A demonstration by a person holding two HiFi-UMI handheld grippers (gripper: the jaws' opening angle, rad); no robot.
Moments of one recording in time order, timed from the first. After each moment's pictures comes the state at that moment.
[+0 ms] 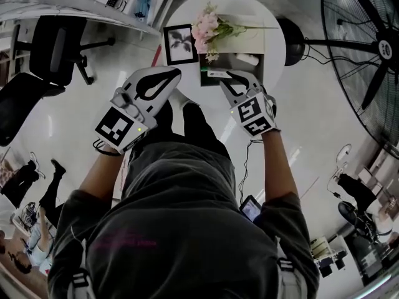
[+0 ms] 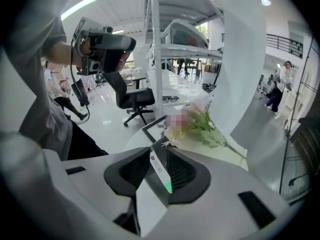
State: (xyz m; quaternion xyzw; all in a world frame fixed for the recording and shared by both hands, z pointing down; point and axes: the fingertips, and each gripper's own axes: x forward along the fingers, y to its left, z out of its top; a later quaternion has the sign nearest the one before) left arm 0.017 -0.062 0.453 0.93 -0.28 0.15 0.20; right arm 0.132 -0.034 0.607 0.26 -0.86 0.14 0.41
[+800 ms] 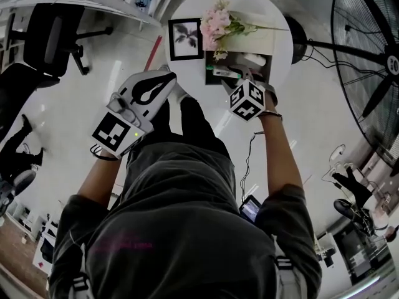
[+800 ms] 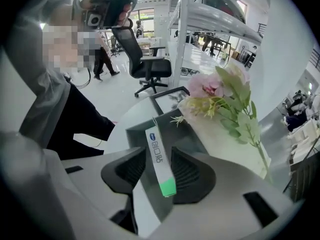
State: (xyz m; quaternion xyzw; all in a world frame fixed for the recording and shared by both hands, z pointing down) left arm -0.017 -0.052 0.487 0.91 -0.30 0.15 0.23; right arm 0.127 -0.026 0.700 0.14 -0.81 0.09 0.56
